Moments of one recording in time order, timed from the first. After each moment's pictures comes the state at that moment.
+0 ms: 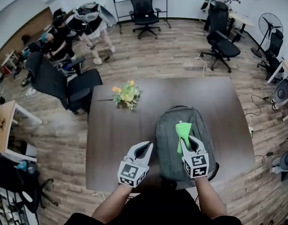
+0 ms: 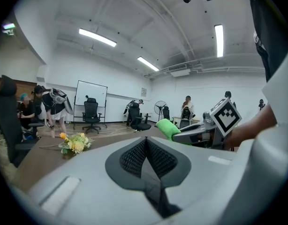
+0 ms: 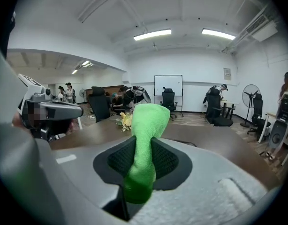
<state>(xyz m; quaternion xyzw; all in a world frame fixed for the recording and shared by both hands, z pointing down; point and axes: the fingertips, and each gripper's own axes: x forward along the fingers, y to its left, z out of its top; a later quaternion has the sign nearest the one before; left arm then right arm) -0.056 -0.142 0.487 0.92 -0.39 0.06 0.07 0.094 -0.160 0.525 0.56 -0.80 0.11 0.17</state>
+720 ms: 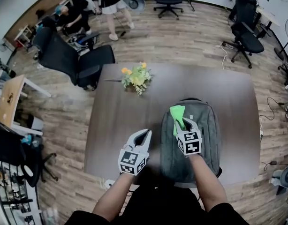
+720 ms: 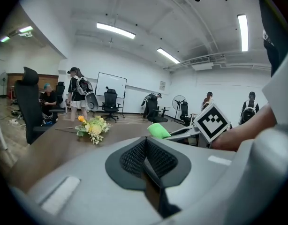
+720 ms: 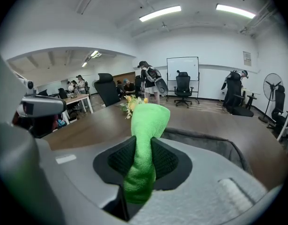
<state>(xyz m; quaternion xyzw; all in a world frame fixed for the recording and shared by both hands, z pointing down) -0.082 -0.184 0.536 0.86 -0.48 0.09 0.14 0.047 -0.256 0.605 0.47 -0.83 0.17 0.23</state>
